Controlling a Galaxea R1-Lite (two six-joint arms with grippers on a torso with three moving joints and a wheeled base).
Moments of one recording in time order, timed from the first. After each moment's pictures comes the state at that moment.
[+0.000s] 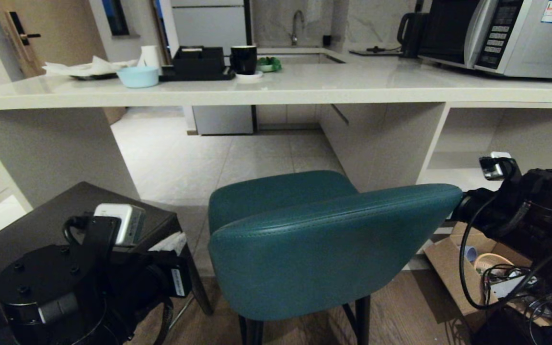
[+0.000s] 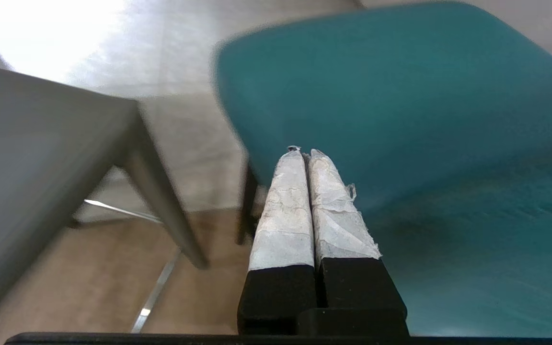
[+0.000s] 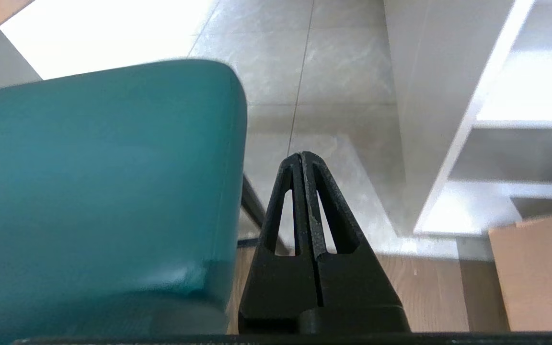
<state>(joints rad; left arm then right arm) -0.75 1.51 -0.29 -1.05 0.55 -0.17 0.01 1.85 -0.59 -1.14 0.22 0.06</state>
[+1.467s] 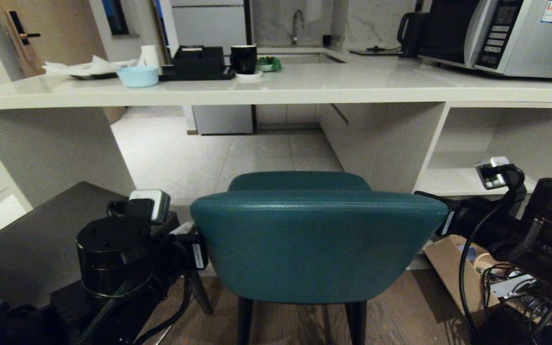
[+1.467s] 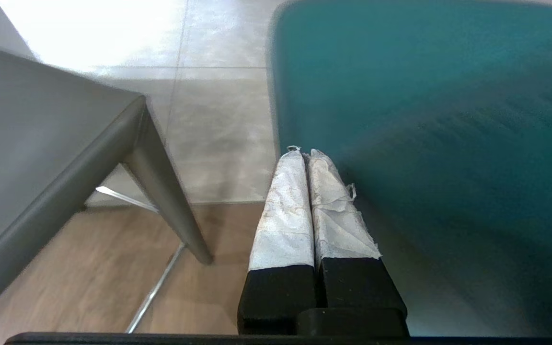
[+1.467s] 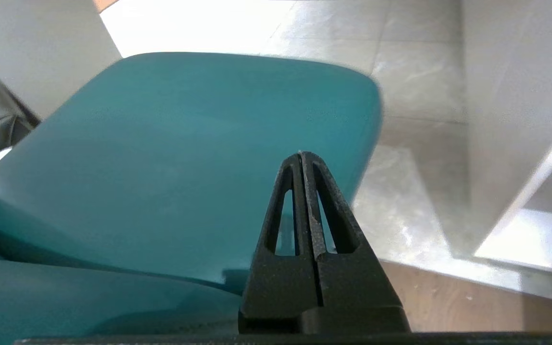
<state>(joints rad) -0.66 1.68 -0.41 -1.05 0.53 -0.20 0.12 1.72 -0.45 -1.19 0.28 0.06</state>
